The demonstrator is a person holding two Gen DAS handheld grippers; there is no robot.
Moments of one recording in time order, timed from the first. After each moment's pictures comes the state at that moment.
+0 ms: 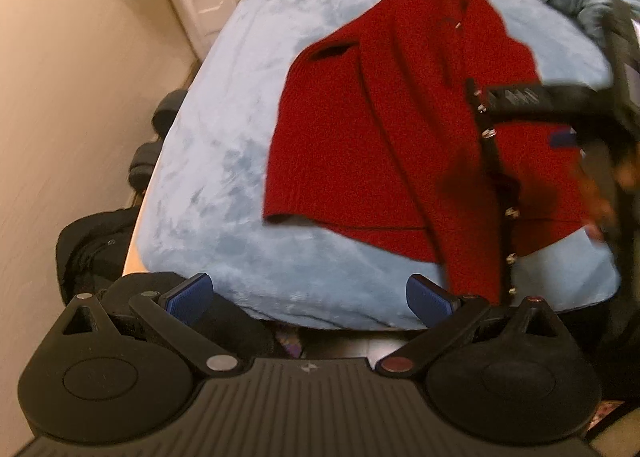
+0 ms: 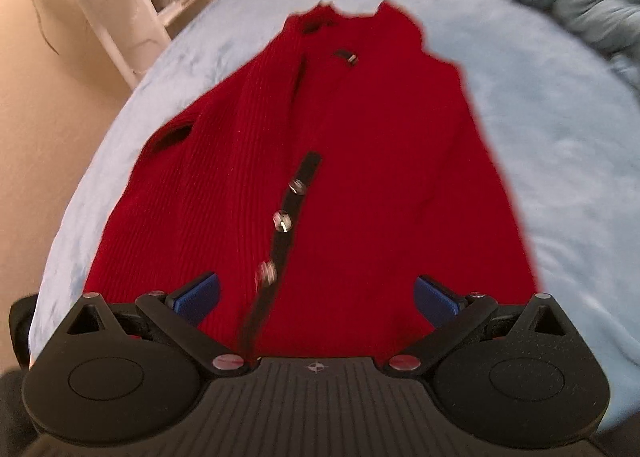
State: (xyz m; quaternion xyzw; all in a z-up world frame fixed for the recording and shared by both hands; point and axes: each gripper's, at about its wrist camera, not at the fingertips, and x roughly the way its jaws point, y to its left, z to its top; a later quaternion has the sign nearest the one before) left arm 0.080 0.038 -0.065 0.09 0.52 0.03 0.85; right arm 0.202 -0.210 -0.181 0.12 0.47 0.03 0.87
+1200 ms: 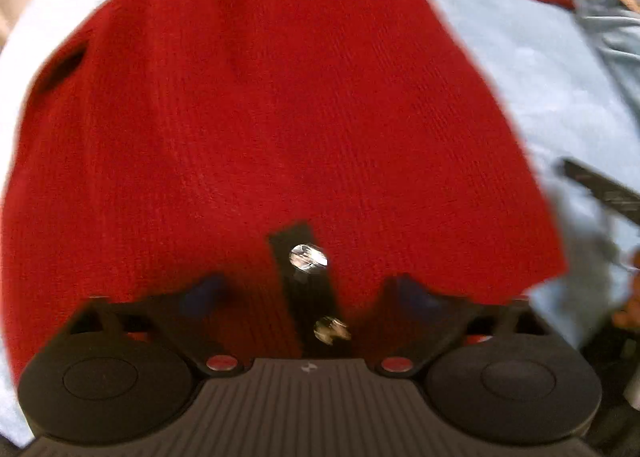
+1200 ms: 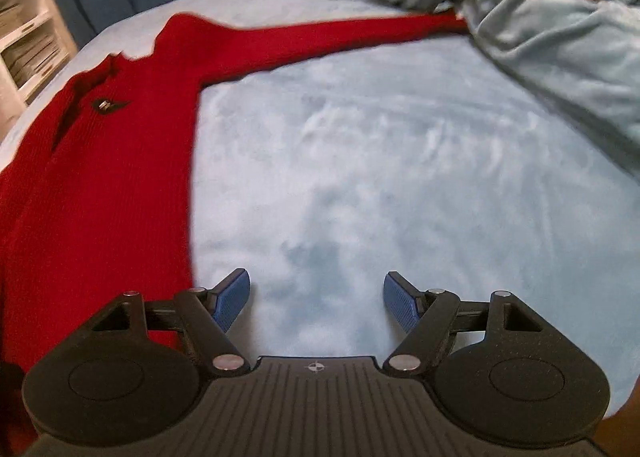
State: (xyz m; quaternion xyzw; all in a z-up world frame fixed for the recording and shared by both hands) left arm 0.232 -0.119 -0.174 0.12 0.59 -0.12 0.79; right arm 0.129 -0.403 -0.223 0.15 0.39 -0.16 0.89
